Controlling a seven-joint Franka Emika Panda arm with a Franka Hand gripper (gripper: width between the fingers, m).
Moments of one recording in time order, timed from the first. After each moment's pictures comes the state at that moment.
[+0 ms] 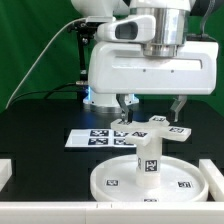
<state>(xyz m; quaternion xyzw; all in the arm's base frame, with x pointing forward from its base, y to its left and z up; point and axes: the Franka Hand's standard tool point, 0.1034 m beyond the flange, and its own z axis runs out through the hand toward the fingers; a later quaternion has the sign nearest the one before) 0.566 0.038 0.115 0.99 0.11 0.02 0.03</state>
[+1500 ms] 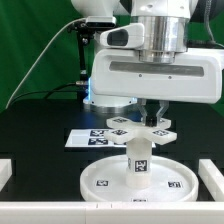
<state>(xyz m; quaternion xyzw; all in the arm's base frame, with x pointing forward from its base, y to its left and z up) 0.563 0.041 0.110 1.00 -0.08 0.03 0.02</state>
